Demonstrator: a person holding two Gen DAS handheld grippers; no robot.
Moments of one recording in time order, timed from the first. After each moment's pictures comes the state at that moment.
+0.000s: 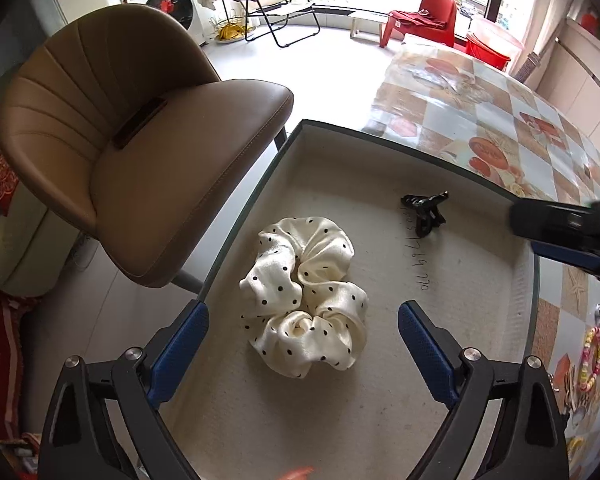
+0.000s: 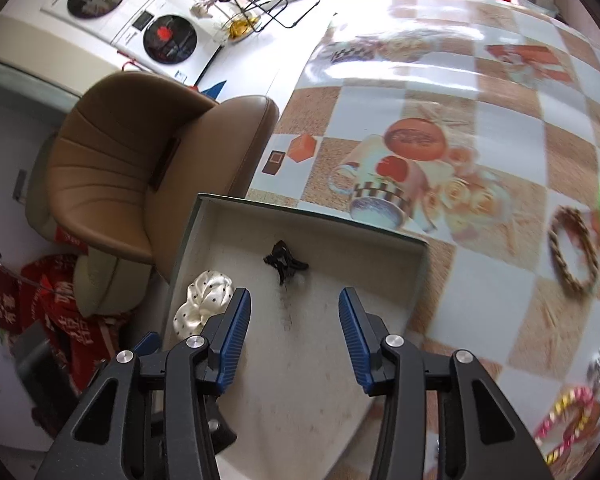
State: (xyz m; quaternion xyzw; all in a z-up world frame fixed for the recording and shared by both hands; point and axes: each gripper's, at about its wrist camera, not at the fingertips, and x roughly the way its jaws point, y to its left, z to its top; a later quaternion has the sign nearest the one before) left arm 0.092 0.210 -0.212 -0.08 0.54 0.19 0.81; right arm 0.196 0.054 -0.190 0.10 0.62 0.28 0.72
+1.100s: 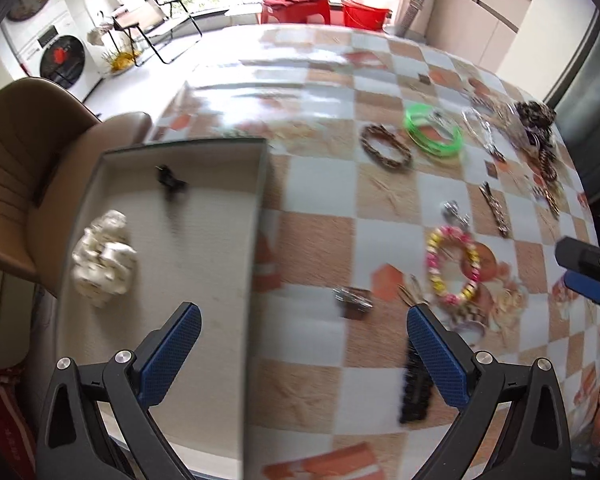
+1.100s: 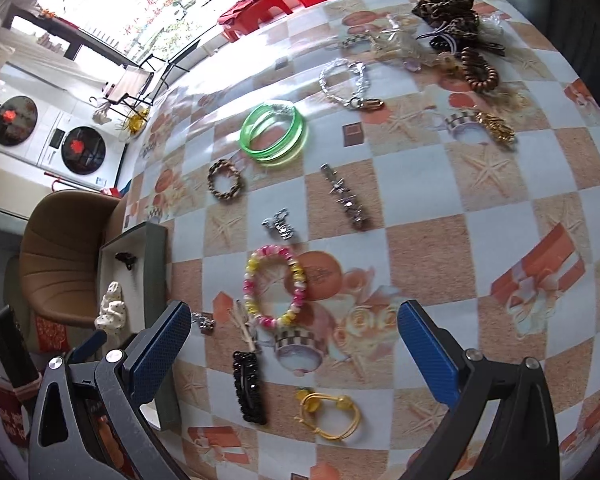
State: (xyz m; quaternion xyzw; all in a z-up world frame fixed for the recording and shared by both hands) left arm 0.079 0.026 -0.175 -0.02 0.57 0.02 0.82; right arm 0.109 -0.223 -0.169 0.20 0.59 0.09 0.77
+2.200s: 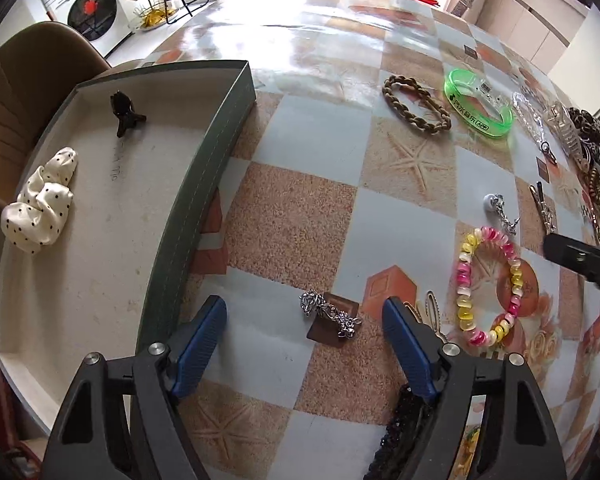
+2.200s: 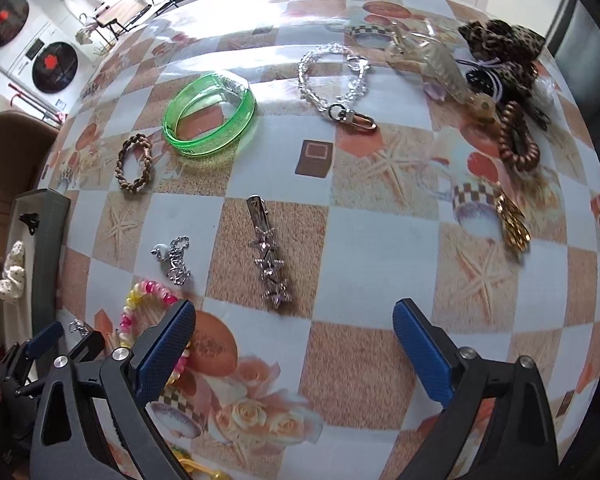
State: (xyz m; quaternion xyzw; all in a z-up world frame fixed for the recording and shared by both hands) left arm 0.101 0.006 -0.245 -0.08 0.59 0.09 0.80; right arm 0.181 -0.212 -0.228 0.00 0.63 0.09 0.77
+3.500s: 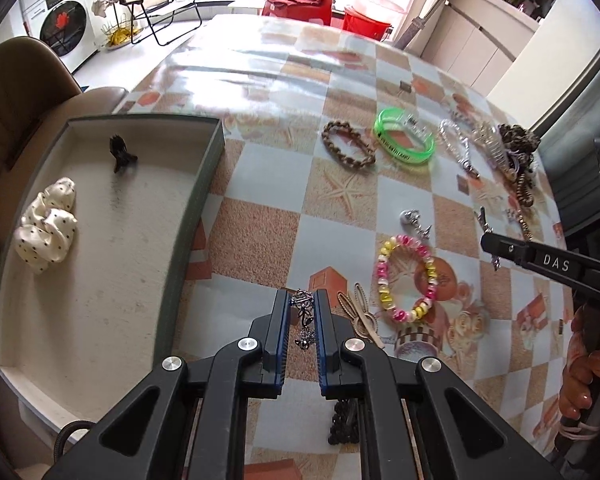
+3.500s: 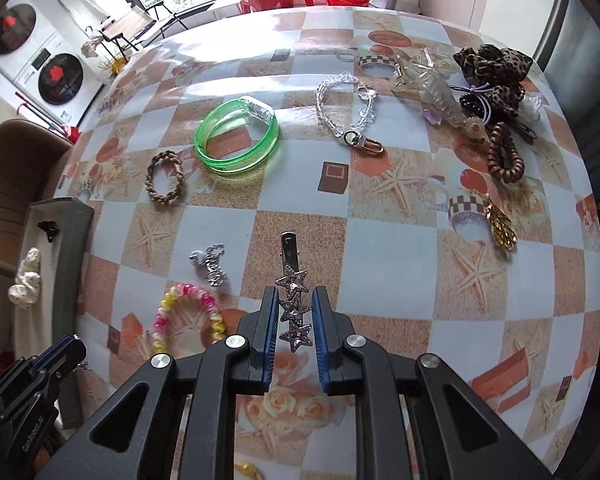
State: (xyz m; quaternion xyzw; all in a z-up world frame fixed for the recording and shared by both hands) left arm 0.077 0.010 -0.184 -0.11 0.55 0.00 0.83; right arm 0.160 -0.205 -0.191 0.03 0.60 0.09 0.79
